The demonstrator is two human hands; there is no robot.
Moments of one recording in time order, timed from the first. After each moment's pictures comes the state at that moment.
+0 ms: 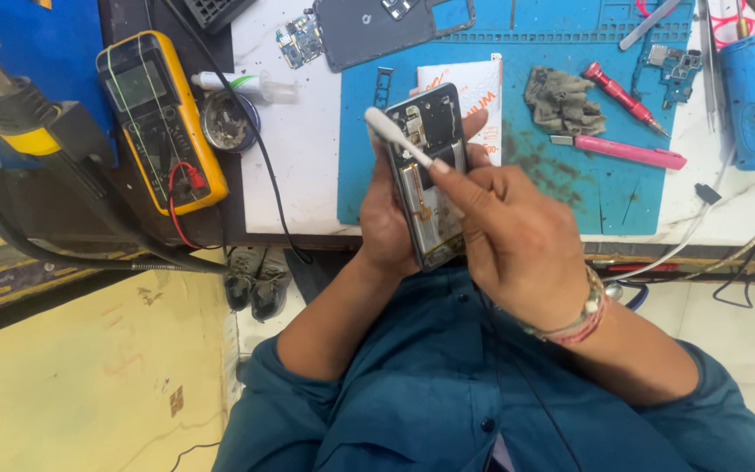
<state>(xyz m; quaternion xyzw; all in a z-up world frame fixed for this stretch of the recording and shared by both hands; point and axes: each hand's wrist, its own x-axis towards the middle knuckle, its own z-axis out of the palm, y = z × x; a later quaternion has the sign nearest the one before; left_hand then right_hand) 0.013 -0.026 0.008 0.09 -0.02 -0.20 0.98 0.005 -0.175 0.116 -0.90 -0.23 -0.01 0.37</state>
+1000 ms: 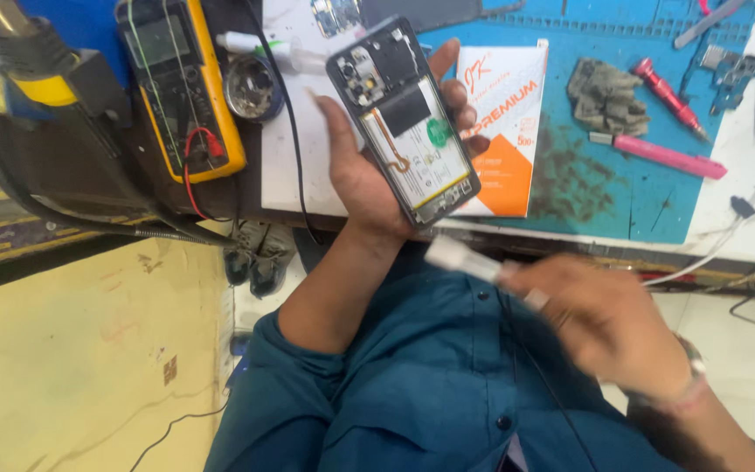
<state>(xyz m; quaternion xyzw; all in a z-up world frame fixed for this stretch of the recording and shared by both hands) 0.033 0.001 0.020 0.05 -0.08 -0.10 0.99 -0.029 -0.229 0.109 -0.85 -0.24 0.15 0.44</state>
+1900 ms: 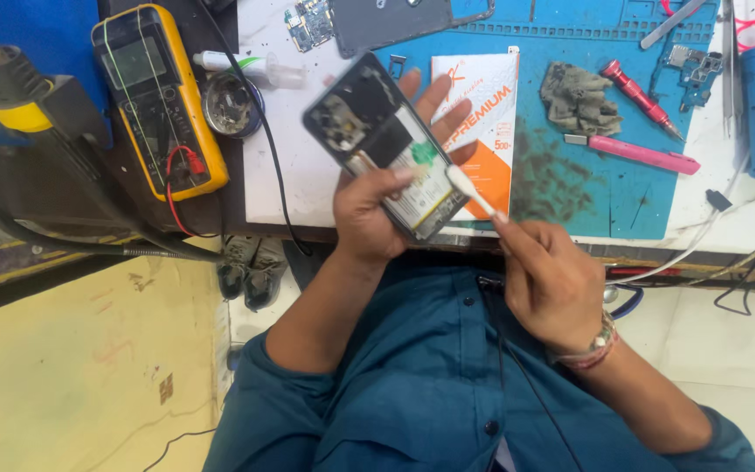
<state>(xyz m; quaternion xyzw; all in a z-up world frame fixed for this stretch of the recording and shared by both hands) 0.023 -0.002 0.023 0.21 -0.03 -0.10 0.97 -0.044 -0.211 0.057 -0.93 -0.19 -0.06 0.31</state>
